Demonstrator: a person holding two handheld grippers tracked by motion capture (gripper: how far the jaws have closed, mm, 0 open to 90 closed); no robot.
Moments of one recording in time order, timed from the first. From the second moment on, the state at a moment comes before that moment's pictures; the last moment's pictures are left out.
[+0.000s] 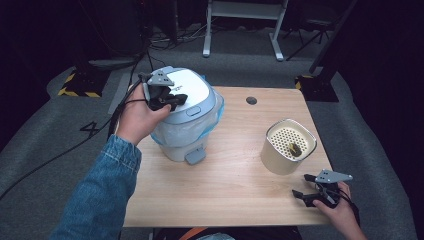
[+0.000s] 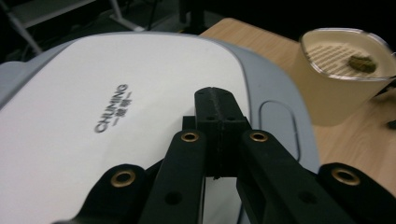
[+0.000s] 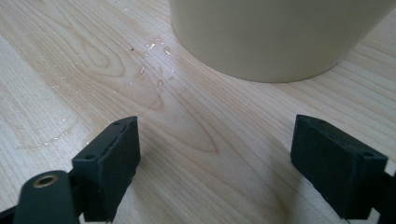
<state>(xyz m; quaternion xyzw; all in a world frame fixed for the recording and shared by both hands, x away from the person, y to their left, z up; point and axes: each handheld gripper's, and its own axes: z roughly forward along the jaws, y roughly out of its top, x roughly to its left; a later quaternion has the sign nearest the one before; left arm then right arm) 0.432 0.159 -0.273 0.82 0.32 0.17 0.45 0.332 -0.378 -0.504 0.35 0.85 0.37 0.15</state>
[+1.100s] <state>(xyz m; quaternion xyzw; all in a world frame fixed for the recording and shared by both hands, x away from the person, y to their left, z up) 0.326 0.198 -0.291 0.80 0.31 0.21 0.47 0.334 -0.378 -0.504 0.35 0.85 0.37 0.15</state>
